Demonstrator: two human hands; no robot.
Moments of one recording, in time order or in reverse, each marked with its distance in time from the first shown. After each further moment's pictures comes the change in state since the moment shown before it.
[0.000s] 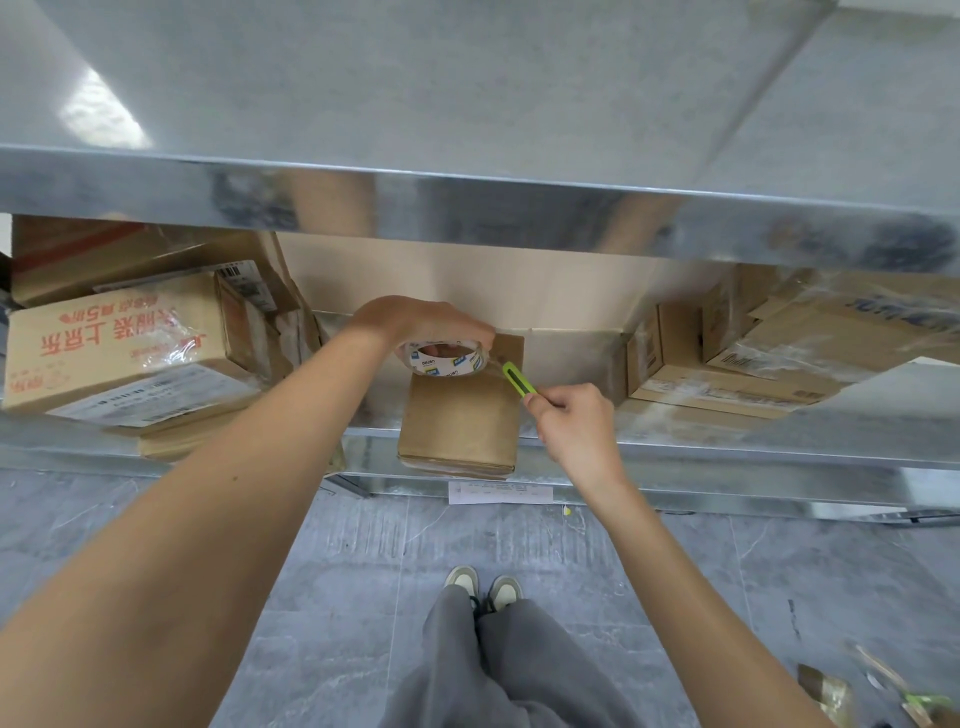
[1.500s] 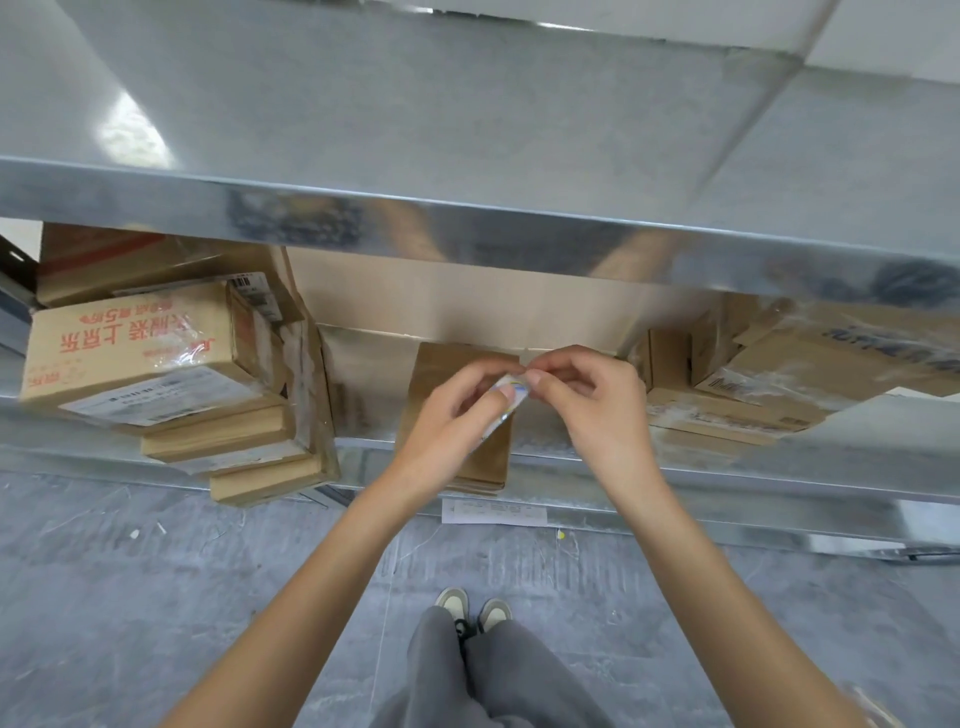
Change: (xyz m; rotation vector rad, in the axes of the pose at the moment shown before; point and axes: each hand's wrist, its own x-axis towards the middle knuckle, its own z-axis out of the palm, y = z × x) left_hand -0.138 0.014 0.102 -0.900 0.385 0.677; right_hand -0.020 -0.063 -0.053 0.288 -0.008 -0.241
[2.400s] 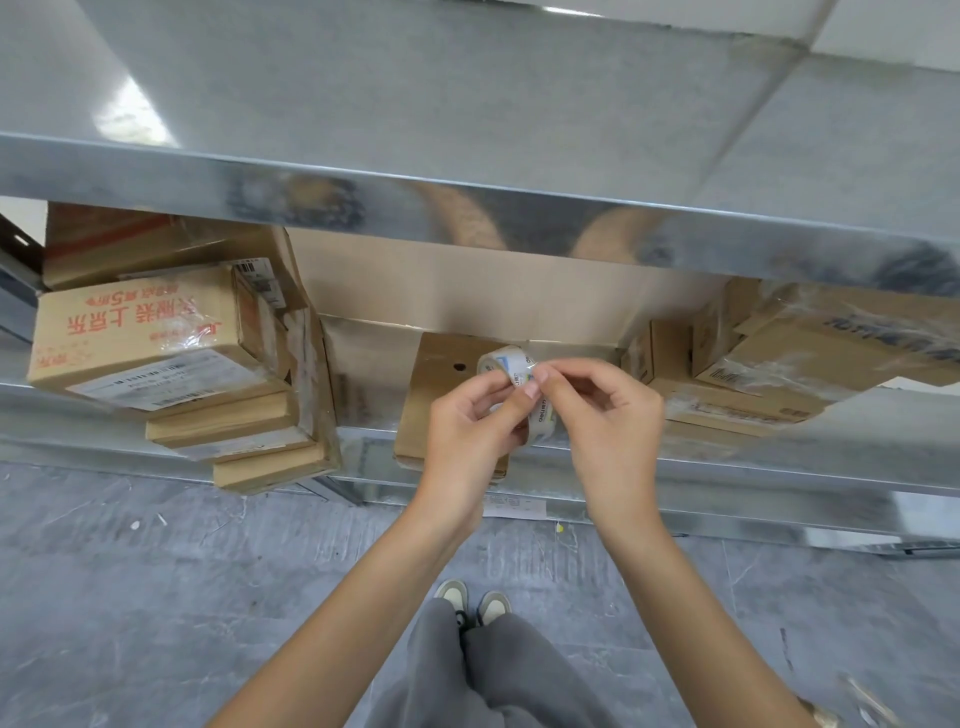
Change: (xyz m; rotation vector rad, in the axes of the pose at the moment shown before) left_hand -0.023 0.007 0.032 -0.382 0.235 -0.167; right_hand -0.035 -0.007 0.008 0.196 0.224 -0.007
